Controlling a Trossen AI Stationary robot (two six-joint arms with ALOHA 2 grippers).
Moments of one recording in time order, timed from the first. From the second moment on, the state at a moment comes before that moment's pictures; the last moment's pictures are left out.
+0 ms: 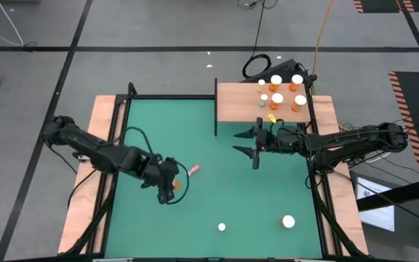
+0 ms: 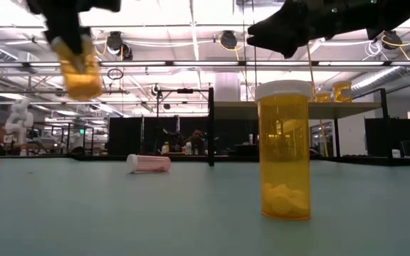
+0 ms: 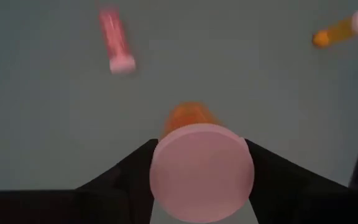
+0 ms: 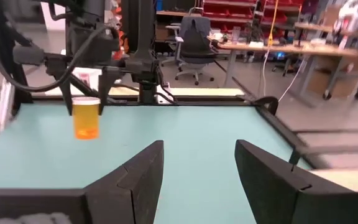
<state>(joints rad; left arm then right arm) -0.36 1.37 1.09 -0.87 -0.07 -0.75 -0.03 1.10 0.53 0.44 0.10 -0.02</state>
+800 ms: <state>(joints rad) -0.13 1.38 1.18 -0.62 -0.08 -0.23 0.07 1.43 0.69 0.45 -0.01 0.06</state>
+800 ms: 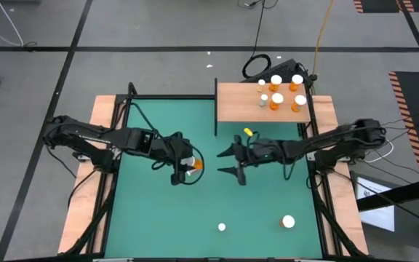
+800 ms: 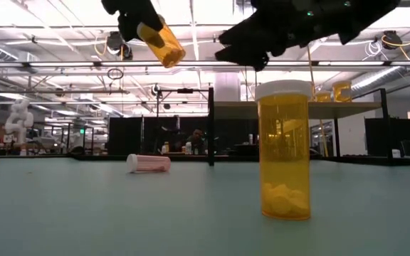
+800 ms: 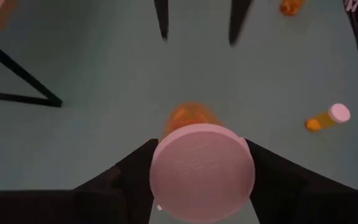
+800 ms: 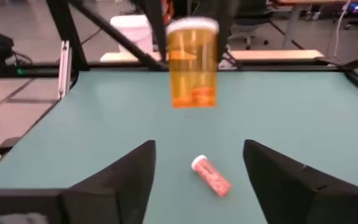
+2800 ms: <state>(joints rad) -0.20 1.44 1.18 -0.28 -0.38 0.02 0.07 1.54 0.82 0.31 -0.06 -0.02</state>
